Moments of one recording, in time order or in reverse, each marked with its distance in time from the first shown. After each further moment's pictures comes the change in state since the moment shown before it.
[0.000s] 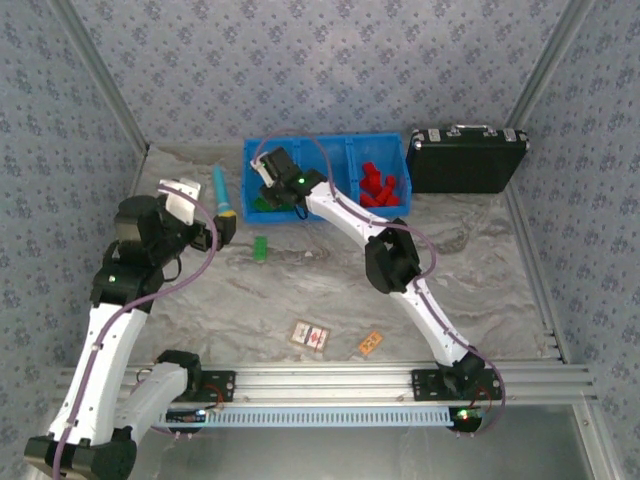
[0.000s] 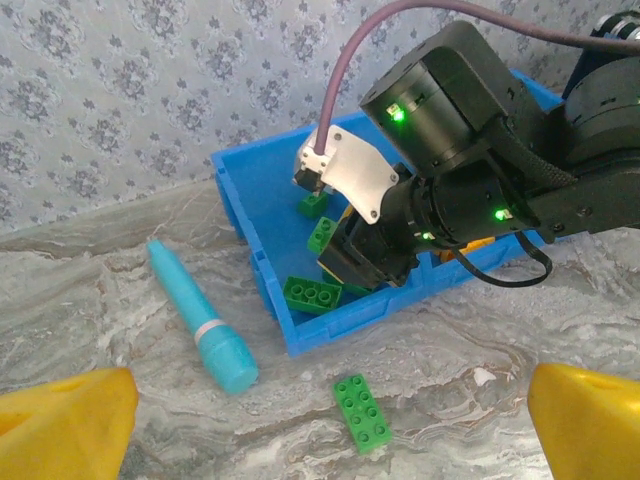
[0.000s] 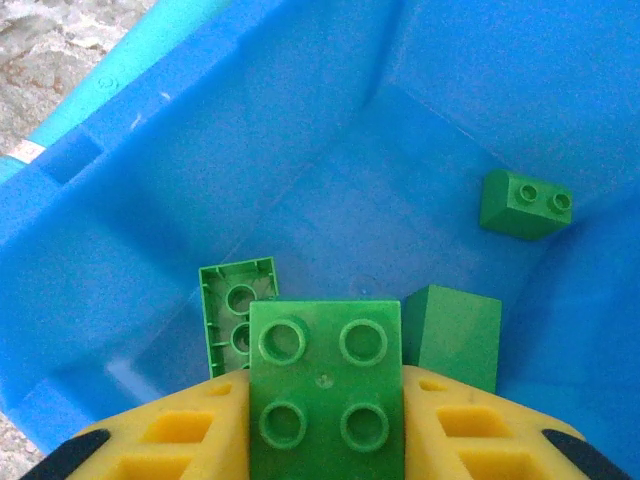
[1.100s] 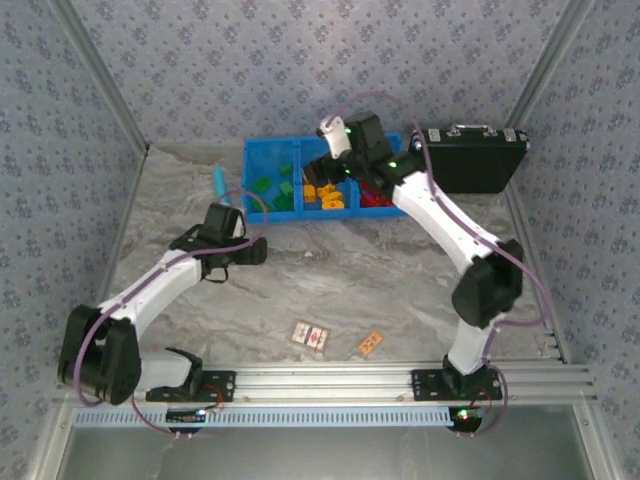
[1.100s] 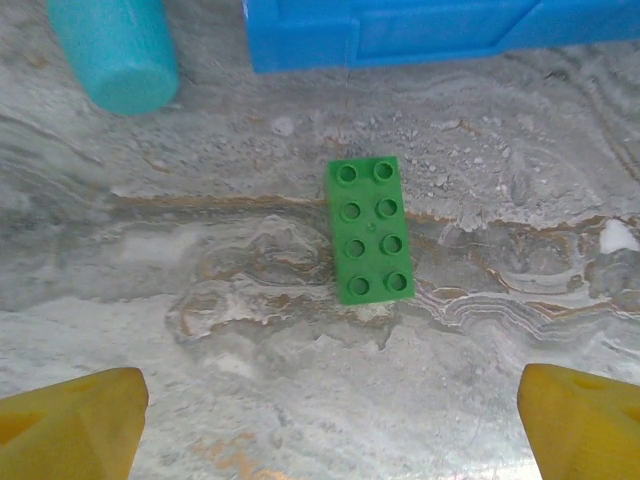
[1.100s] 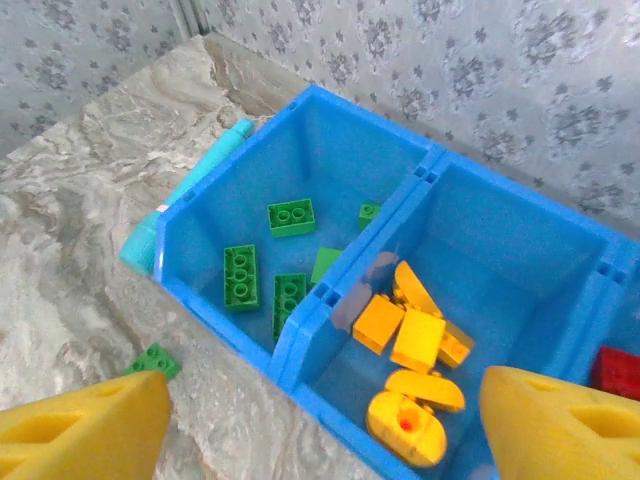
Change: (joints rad) left arm -0.220 0.481 -0.187 0.088 -0.287 -0.398; right arm -0.199 -0.814 -0.718 0.122 -0.259 0.008
